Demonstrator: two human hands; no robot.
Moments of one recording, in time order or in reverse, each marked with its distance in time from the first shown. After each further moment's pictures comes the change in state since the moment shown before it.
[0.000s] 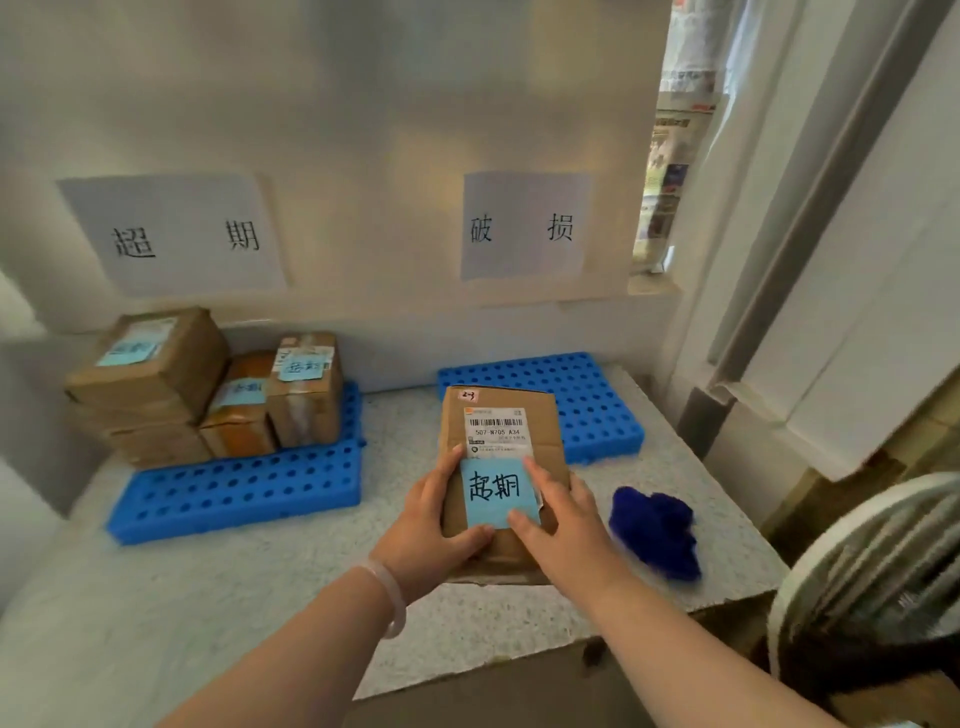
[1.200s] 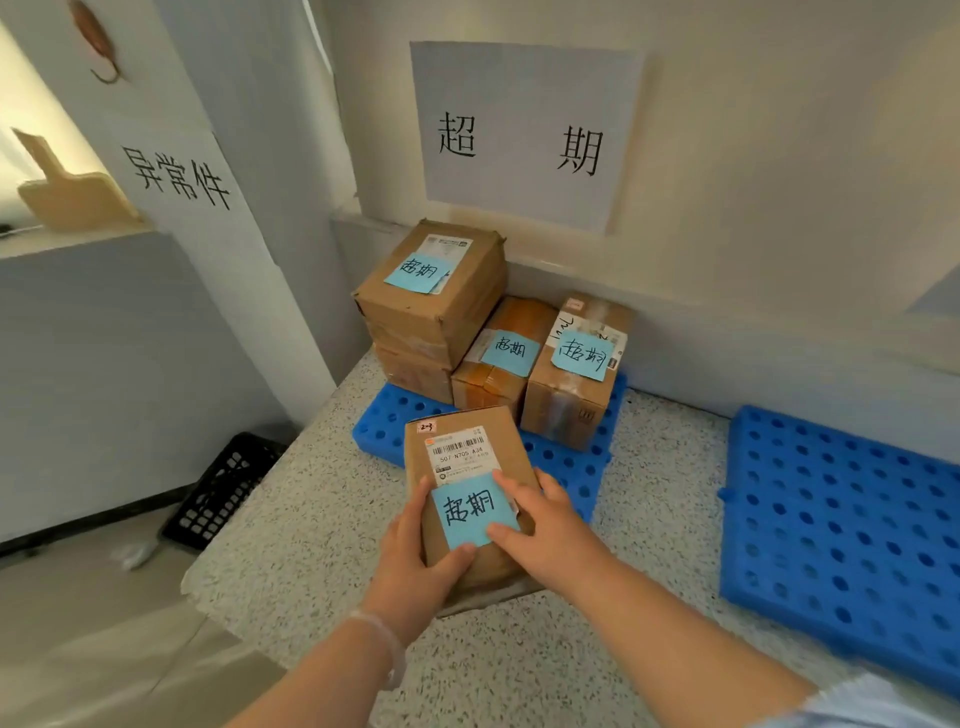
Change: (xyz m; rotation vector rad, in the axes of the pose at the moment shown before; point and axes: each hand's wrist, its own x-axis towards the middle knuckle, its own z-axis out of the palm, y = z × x) left_hand -0.001 -0.180 -0.164 -0.266 0.644 -0.632; right_hand 0.198 -0.120 0.277 -0.241 -0.840 -0.205
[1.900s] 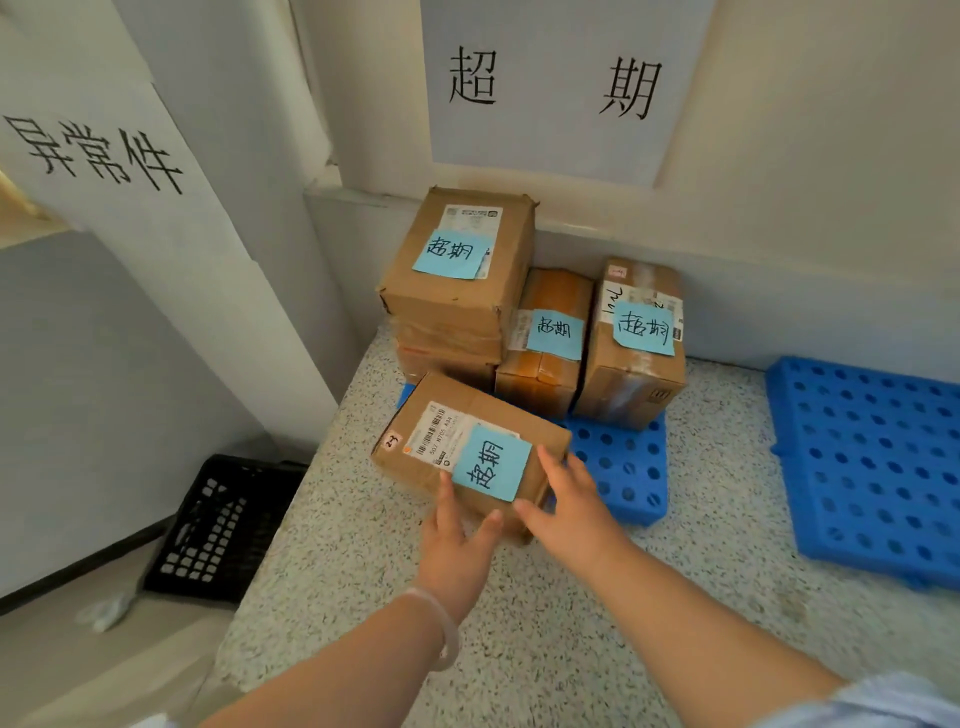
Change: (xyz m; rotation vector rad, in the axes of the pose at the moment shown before) left_hand 0.088 -0.034 -0.054 -0.001 -0.200 -0.104; right_hand 0.066 -0.061 0.066 0.097 0.196 0.268
